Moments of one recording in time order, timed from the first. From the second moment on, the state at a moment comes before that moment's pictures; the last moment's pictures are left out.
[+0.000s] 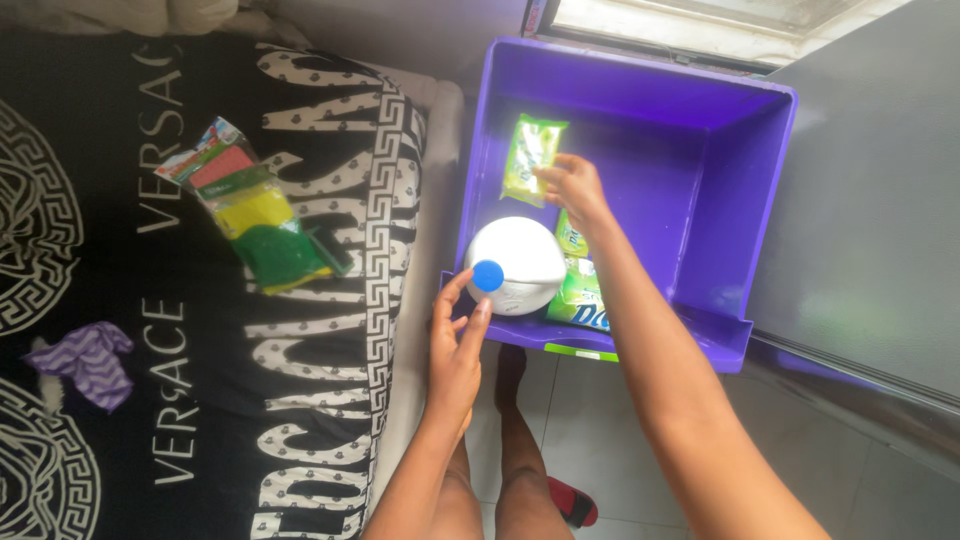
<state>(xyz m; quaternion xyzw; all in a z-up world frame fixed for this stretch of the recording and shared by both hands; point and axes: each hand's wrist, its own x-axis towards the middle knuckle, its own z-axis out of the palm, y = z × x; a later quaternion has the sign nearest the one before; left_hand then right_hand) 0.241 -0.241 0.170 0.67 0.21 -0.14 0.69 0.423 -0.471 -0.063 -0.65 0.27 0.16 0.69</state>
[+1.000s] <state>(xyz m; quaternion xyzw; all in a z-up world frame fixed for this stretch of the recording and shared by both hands) 0.233 -0.216 0.146 0.66 0.26 -0.16 0.68 0.438 -0.445 -0.163 -0.75 0.22 0.24 0.57</state>
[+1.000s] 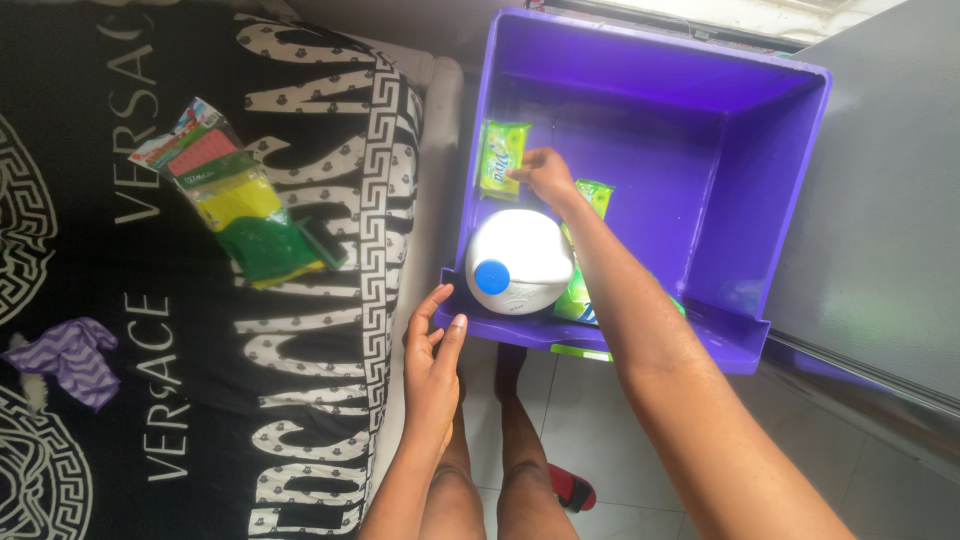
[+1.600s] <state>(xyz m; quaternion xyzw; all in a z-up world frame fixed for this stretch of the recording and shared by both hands) 0.224 -0.208 0.148 0.66 0.27 -0.16 0.68 0.382 -0.422 0.046 -0.76 0.20 -0.01 0.62</state>
